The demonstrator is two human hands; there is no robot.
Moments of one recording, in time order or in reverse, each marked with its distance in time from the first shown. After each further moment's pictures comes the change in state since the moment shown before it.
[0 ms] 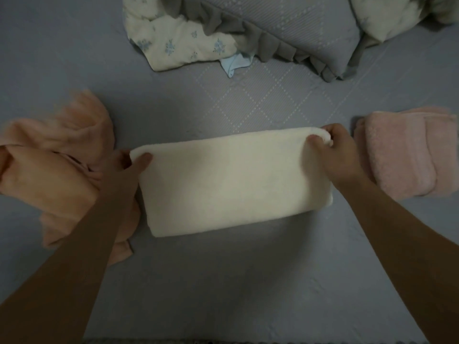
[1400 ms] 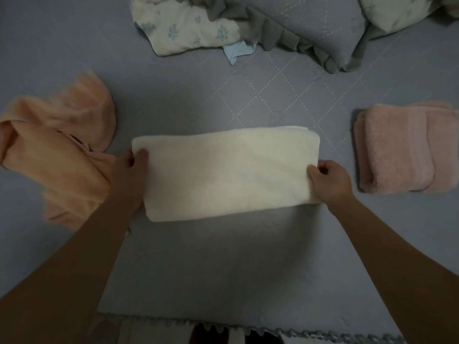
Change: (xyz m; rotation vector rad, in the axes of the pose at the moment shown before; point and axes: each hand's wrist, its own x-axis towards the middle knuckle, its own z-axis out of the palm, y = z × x) left_hand -0.029 -0.027 0.007 0.241 0.105 0.069; right_hand -0.042 0.058 0.003 -0.204 -0.078 0.274
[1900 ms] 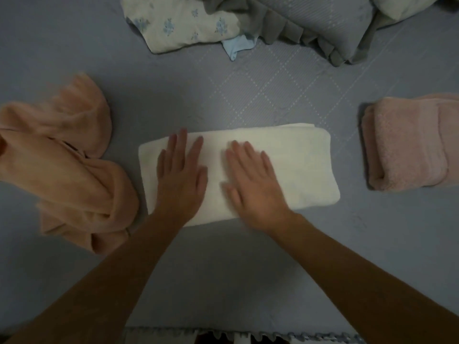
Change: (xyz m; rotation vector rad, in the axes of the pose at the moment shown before) left_hand -0.041 0.018 0.062 0.723 -0.069 0.775; right_hand -0.096 -0.082 0.086 -0.443 -0.071 -0.988
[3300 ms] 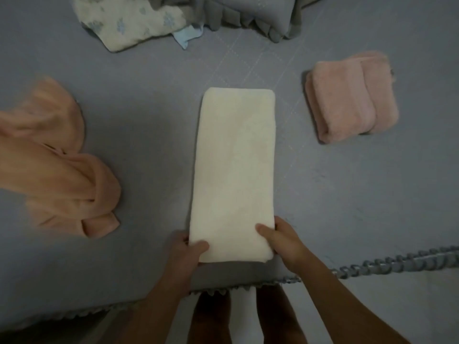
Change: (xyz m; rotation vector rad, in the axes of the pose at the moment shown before) left_hand -0.181 0.066 -0.005 -1.008 -0.537 -1.048; right_hand -0.200 0.003 0.000 1.248 -0.184 1.220
